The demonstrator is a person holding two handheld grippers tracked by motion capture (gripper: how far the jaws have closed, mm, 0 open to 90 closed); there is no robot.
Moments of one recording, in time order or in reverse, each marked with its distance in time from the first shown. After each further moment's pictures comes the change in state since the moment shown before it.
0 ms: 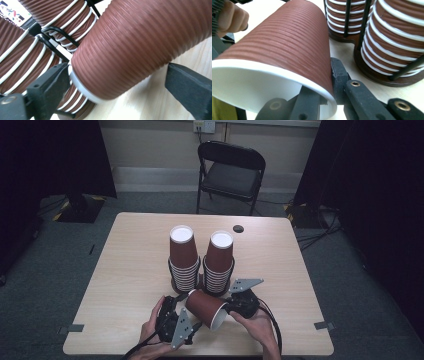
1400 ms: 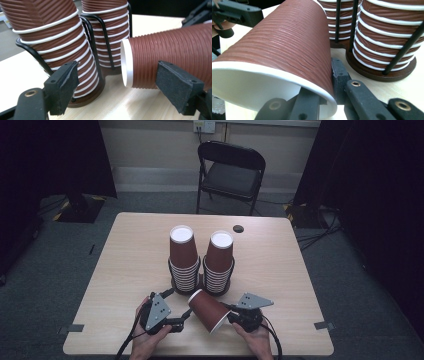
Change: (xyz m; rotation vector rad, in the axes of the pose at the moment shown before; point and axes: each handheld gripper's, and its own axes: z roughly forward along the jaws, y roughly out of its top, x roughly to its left) left arm 0.032 -0.018 -0.020 -0.079 0.028 -0.423; right arm 0.014 -0.044 0.002 -0.224 -0.115 -0.002
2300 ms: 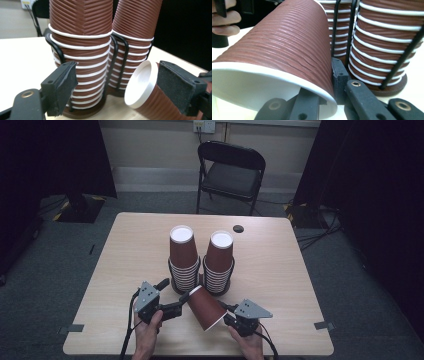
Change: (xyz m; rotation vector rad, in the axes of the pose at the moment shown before) left arm 0.021 0.007 0.004 -0.115 0.075 -0.342; right arm 0.016 -0.011 0.006 -0.161 -0.102 -0.035
